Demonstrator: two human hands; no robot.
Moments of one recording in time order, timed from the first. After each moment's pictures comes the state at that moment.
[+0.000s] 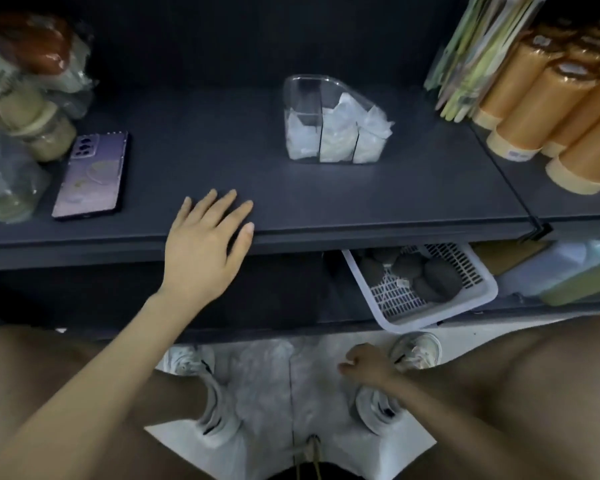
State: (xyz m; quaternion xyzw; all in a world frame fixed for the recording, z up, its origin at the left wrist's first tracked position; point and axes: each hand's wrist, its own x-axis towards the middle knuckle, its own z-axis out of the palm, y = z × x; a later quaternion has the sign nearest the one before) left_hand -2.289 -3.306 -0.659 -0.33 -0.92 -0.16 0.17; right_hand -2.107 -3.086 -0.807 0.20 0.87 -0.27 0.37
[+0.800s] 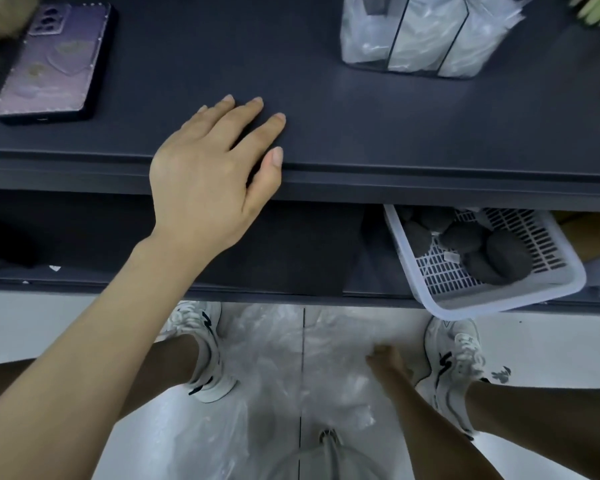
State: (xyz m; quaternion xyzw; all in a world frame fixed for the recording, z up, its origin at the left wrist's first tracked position) left_hand -2.302 -3.302 -0.676 -0.34 -0.87 -0.13 0.33; right_hand -2.075 -3.079 -0.985 0.46 0.78 -0.28 0.32
